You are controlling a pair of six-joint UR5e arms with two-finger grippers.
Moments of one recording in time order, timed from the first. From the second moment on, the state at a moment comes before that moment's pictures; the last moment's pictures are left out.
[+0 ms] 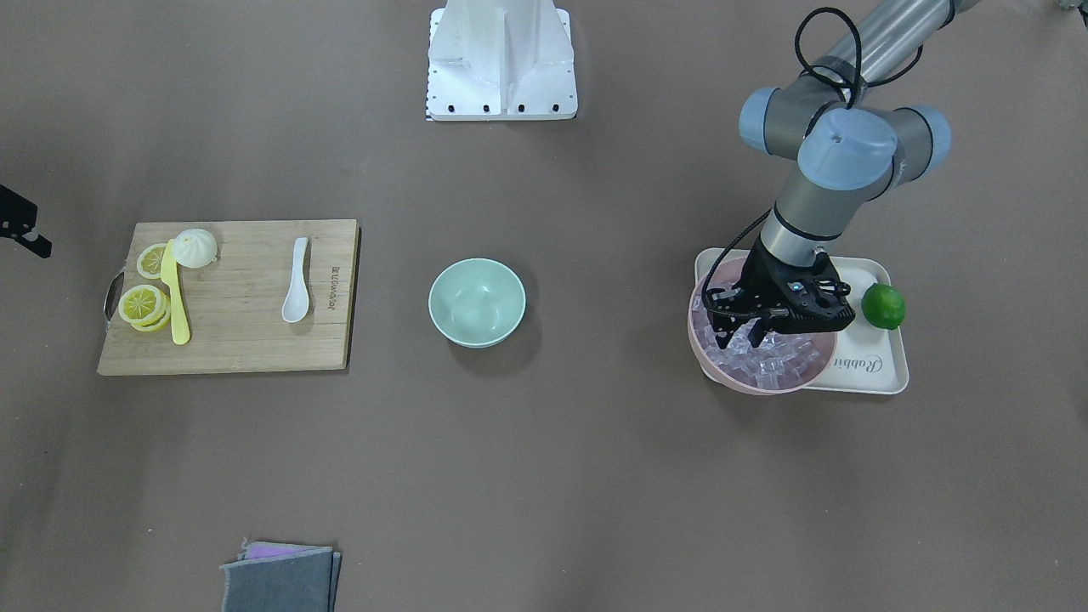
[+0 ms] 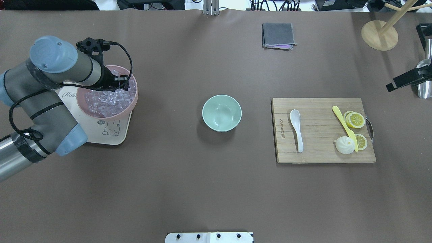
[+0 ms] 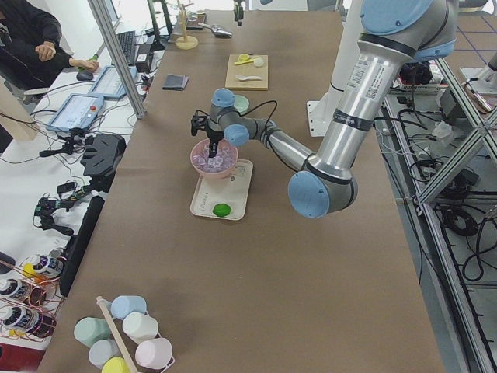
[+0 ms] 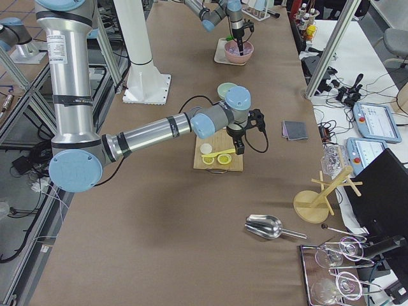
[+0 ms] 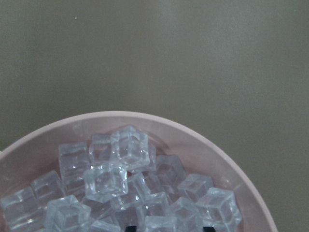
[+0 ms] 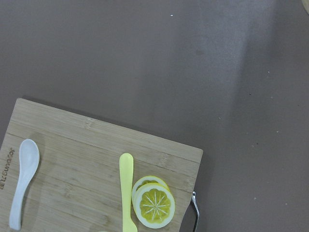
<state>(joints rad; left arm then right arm) -0.80 -1.98 -1.61 -1.98 -1.91 -1.12 1.24 -1.53 1.87 -1.37 2.40 0.35</state>
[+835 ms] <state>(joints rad) -0.80 -1.99 -1.61 -2.01 -1.92 -1.12 1.24 -1.54 1.88 -1.37 2.40 0.38</state>
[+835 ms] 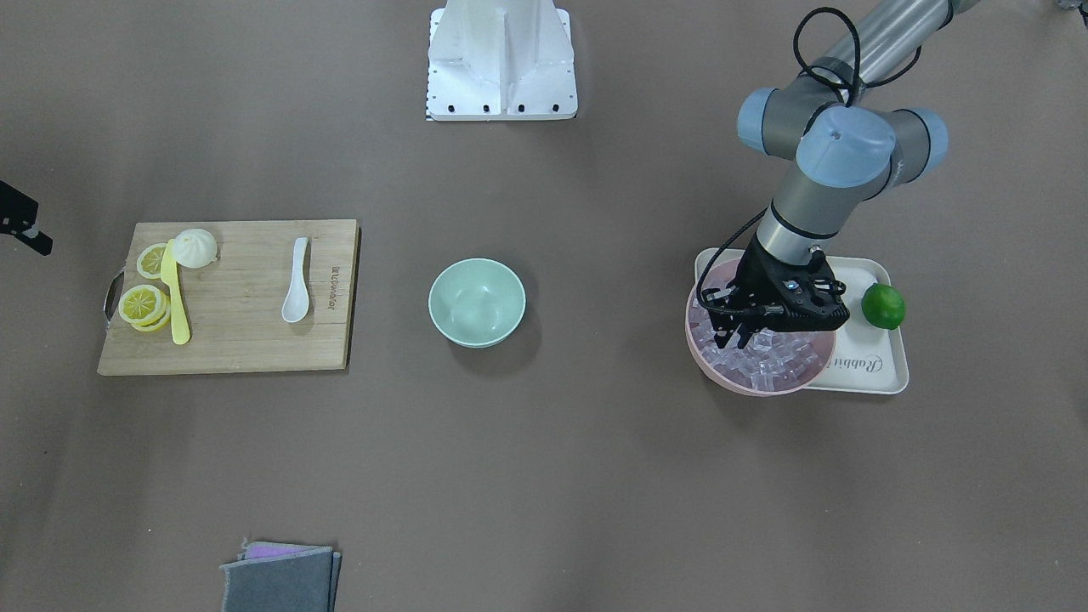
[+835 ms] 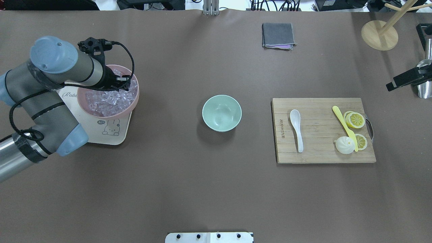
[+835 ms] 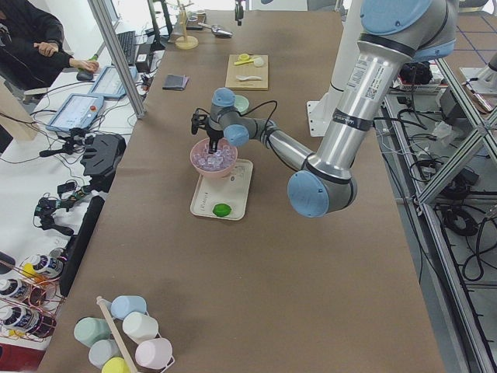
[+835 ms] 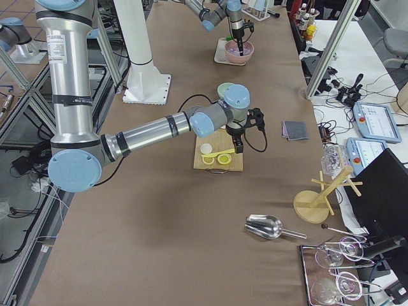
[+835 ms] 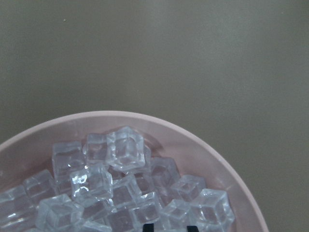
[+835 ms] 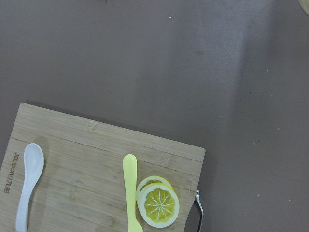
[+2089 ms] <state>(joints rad) -0.86 -2.13 -1.73 -1.89 -1.98 -1.29 0.94 -1.44 1.95 -1.37 2.17 0.87</state>
